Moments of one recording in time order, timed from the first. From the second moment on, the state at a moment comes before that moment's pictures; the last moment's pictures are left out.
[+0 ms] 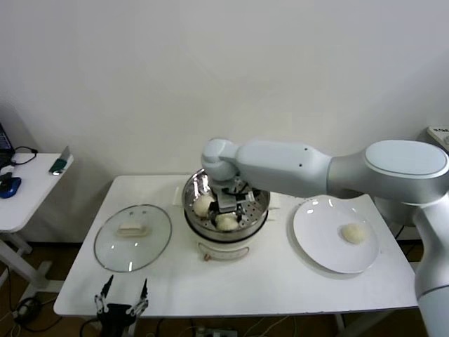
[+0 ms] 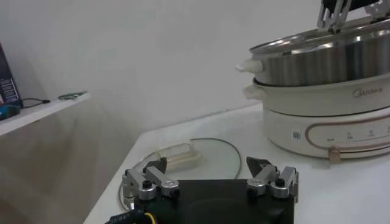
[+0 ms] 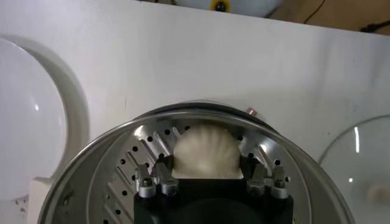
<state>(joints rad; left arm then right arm) 1.84 -1.47 -0.65 -2.01 0.09 -0.09 -0.02 0.51 1.38 -1.35 1.22 -0.21 0.62 -1.21</state>
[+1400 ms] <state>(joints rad) 1.85 -1.47 -0.64 -2.03 0.09 -0.08 -0.02 0.75 0.96 -1.52 1.19 0.25 0.18 -1.12</state>
